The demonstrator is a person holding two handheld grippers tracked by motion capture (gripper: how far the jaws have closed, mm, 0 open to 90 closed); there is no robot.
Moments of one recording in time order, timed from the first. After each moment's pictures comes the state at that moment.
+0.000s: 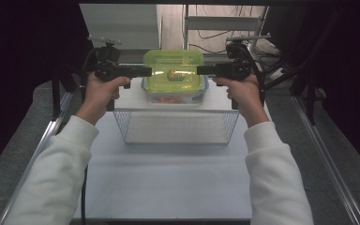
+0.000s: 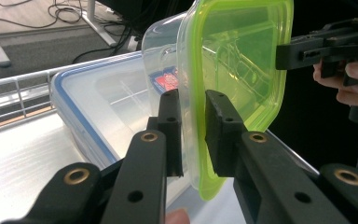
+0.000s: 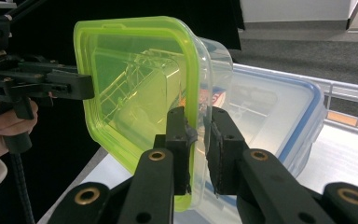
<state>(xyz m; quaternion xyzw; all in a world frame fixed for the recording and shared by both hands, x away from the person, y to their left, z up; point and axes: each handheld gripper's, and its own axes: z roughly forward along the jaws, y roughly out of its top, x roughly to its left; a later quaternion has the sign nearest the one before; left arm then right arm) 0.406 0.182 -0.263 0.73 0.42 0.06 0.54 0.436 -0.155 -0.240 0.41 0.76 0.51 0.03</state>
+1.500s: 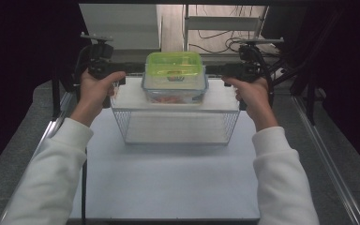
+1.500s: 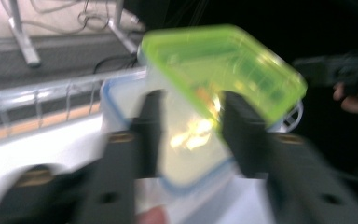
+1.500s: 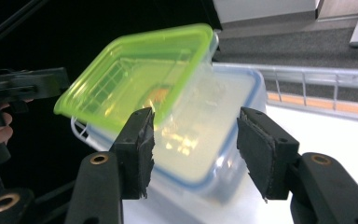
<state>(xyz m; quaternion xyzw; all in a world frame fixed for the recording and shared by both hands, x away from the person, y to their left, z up) 0.401 0.199 -0.265 0.71 0.47 0.08 0.51 0.437 -0.186 -0.247 0.47 0.73 0.50 0.03</state>
